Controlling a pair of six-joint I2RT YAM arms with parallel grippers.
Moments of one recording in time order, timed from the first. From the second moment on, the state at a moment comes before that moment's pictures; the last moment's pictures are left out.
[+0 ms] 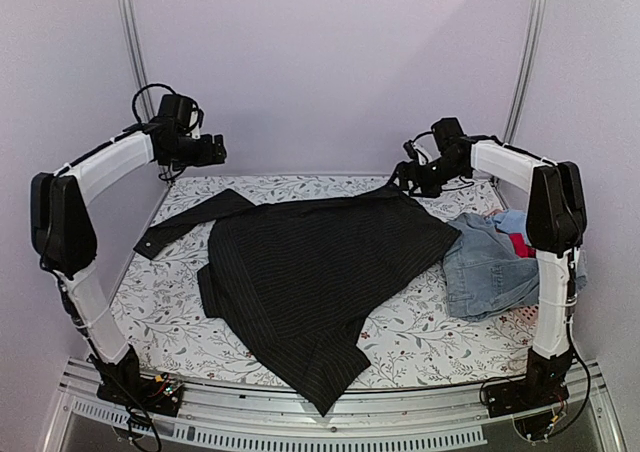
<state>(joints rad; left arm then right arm) -0.20 1.85 1.68 -0.51 -0.10 -0.24 0.29 2.16 1.88 -0.65 -0.50 0.17</state>
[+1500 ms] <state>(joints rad) -0.05 2.31 1.93 -0.82 -0.01 -0.38 0.54 2.30 1.81 -0.76 -0.67 0.24</state>
